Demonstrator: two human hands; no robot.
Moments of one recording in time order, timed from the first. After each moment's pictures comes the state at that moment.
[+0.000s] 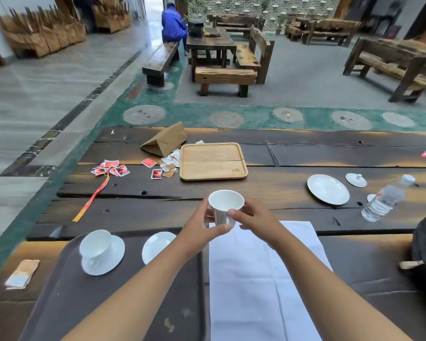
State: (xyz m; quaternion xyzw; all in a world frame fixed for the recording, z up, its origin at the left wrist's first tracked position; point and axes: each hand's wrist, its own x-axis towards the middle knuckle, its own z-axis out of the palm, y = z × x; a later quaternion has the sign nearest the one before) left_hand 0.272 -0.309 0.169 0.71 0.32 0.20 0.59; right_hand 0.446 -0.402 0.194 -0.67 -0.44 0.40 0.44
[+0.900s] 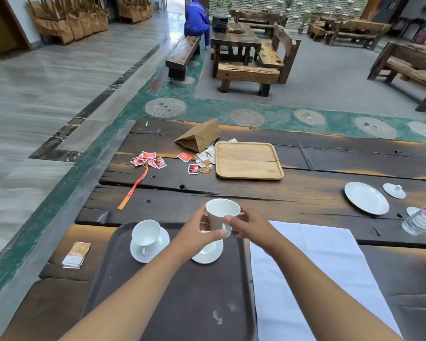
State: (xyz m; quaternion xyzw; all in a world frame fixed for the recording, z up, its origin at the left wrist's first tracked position) left_hand 0.134 -0.246 0.151 0.68 0.35 0.20 0.61; right_hand 0.316 -0.327 0.180 -0.67 -0.43 0.45 0.39
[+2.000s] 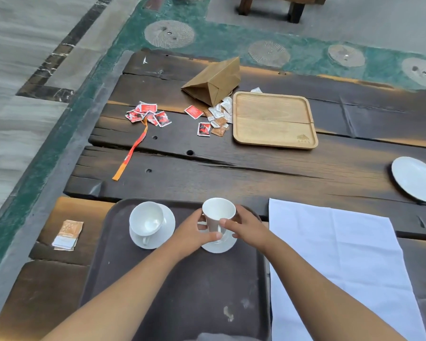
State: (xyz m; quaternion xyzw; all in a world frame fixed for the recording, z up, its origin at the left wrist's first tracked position) left_hand 0.122 -0.184 0.034 0.62 0.46 0.05 0.64; right_hand 0.312 -0.254 0.055 -0.70 -0.36 0.54 0.28
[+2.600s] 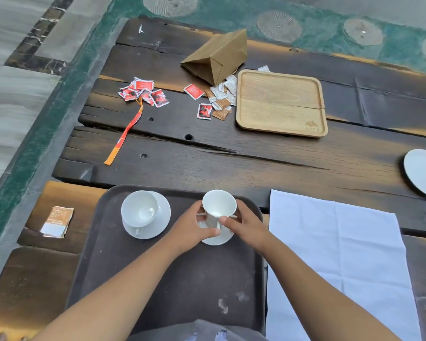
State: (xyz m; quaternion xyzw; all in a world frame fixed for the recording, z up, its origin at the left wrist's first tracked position) left_hand 0.132 -0.187 0.021 0.59 0.48 0.05 0.64; right_hand 0.317 -0.262 0.020 -0.68 -0.34 0.56 0.32
